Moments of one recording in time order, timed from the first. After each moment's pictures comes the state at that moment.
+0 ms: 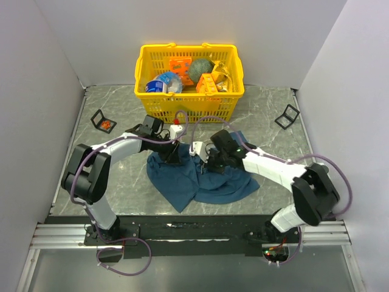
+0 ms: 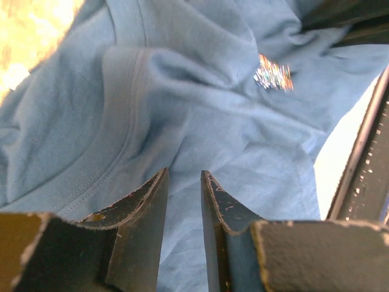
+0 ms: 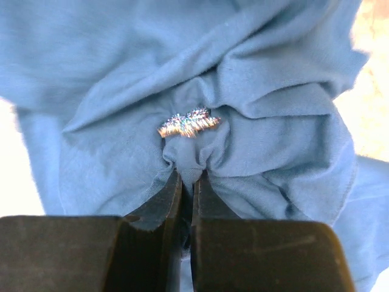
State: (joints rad) left arm -0.42 1.71 1.05 -0.34 0.73 0.33; right arm 0.68 1.49 0.92 -0.42 -0.26 -0.59
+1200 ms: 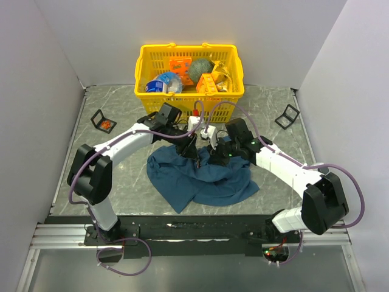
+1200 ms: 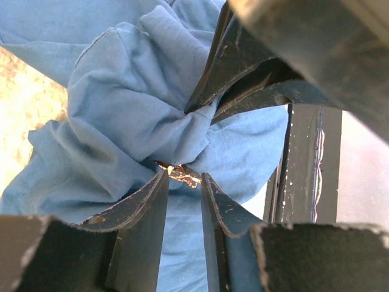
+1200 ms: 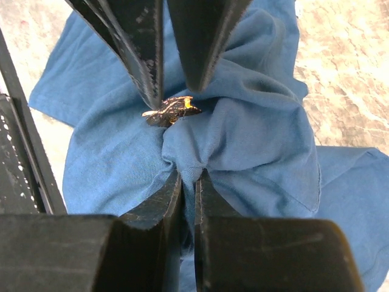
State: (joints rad) left arm -0.58 1.73 1.34 -0.53 0.87 0.32; right arm 0.53 1.37 0.97 -0.45 -0.52 -0.45
